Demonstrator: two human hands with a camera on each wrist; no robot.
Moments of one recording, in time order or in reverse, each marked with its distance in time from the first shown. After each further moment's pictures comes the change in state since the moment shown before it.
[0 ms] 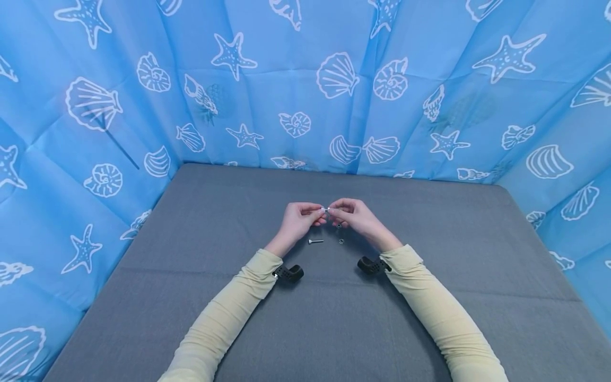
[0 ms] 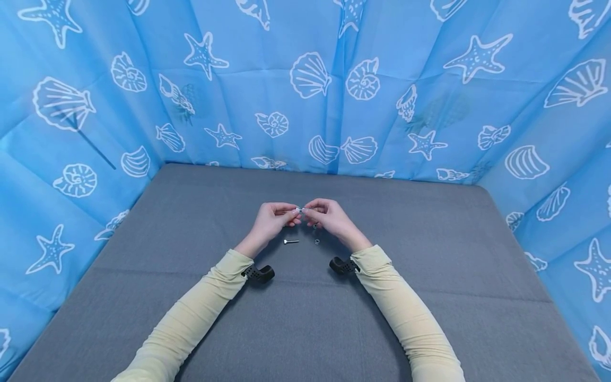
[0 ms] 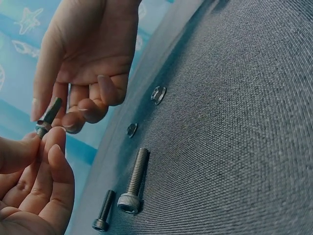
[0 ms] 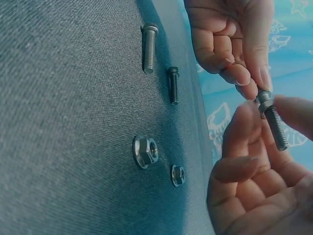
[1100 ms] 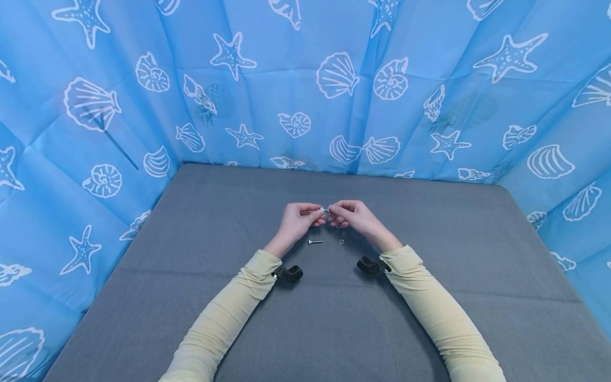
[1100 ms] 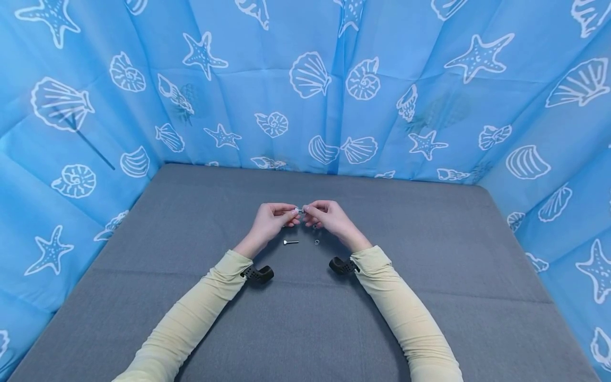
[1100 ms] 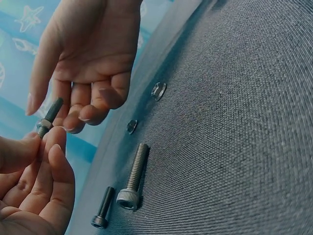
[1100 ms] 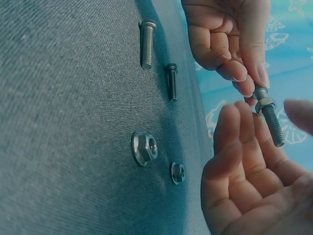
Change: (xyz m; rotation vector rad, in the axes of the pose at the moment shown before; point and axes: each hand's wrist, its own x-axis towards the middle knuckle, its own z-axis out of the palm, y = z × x) left_hand 0.001 -0.003 -0.001 0.014 0.005 0.023; right_hand 0.001 0.000 0.000 0.023 -0.015 0.013
